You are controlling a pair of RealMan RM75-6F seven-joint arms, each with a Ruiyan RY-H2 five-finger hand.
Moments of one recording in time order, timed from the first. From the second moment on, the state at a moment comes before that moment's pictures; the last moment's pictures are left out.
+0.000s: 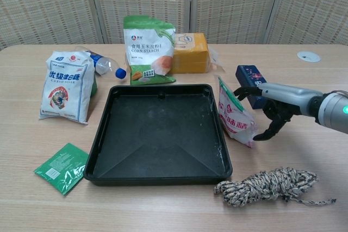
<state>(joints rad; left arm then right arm) -0.04 -1.12 -0.01 -1.65 1.52 1.53 0.16 0.67 -1.60 0.12 -1.25 -1.24 0.74 0.09</state>
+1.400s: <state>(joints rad) -0.04 -1.11 -0.02 -1.66 1.52 1.54 0.16 0.66 -1.69 0.14 -1.10 -1.33 0.88 0.24</state>
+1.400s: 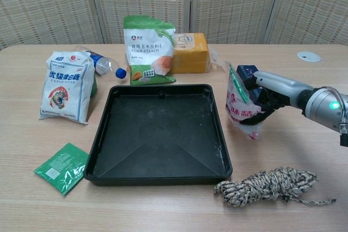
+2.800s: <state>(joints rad) -0.03 -1.11 -0.02 -1.65 1.54 1.55 0.12 0.88 -1.87 0.20 -1.06 -1.24 1.14 -0.87</state>
